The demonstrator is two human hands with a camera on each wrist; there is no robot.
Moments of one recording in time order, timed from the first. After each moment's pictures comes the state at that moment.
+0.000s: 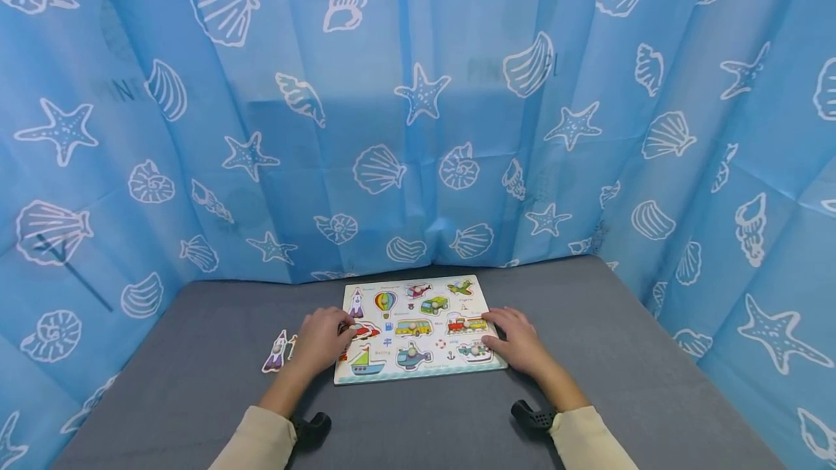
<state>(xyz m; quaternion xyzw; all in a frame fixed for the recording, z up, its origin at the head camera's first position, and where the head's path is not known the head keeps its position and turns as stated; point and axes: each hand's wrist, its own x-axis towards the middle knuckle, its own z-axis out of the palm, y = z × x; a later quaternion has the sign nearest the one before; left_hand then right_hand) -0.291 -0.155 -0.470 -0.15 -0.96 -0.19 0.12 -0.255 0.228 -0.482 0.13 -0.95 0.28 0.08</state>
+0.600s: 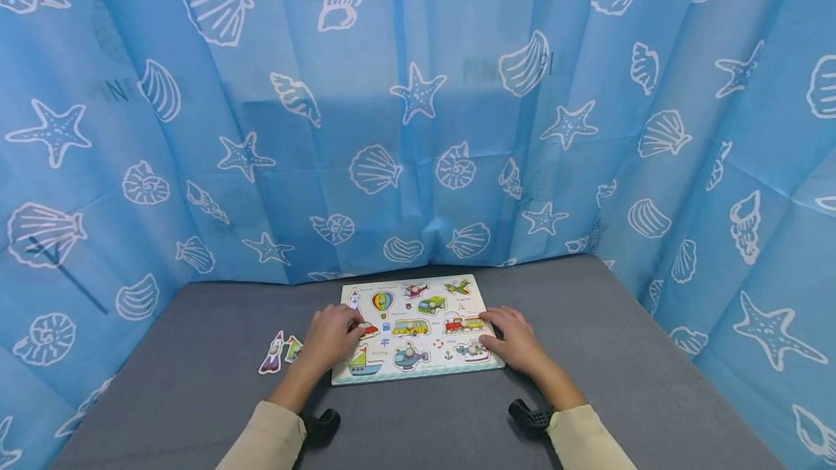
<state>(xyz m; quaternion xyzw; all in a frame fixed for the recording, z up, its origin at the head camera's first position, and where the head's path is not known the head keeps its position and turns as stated) -0.295 -0.135 -0.469 -0.17 -0.96 -0.18 0.12 -0.254 0.228 -0.482 0.13 -0.95 0.28 0.08</state>
